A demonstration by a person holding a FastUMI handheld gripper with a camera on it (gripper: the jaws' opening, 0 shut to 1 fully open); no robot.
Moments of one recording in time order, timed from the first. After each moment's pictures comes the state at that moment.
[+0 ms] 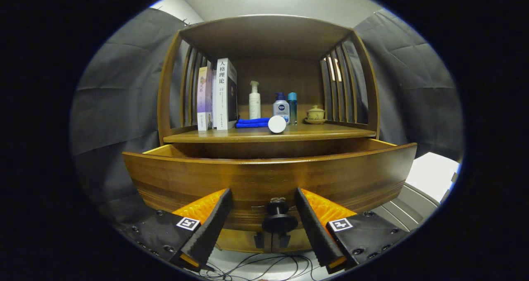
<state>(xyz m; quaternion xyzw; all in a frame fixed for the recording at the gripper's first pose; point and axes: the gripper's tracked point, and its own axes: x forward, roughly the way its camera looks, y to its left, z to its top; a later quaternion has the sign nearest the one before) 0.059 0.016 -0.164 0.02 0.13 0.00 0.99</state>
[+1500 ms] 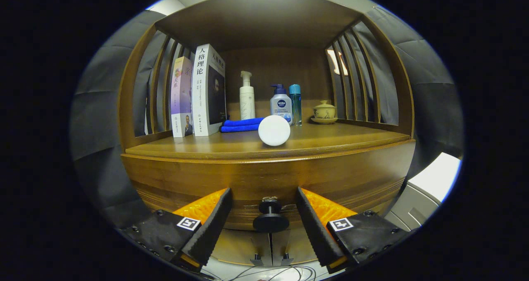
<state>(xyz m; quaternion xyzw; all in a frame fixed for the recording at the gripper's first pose) 0.163 0.004 -0.167 0.03 0.14 -0.01 0.99</state>
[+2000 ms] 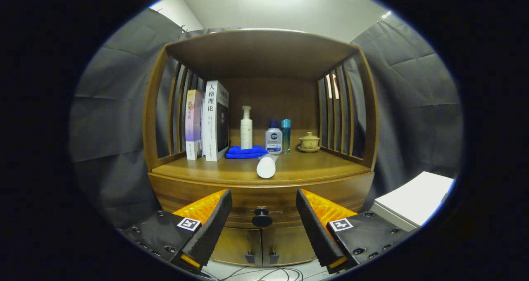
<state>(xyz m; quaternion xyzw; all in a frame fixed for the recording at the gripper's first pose) 0.074 -0.005 -0.070 0.01 0.09 -0.03 1.00</state>
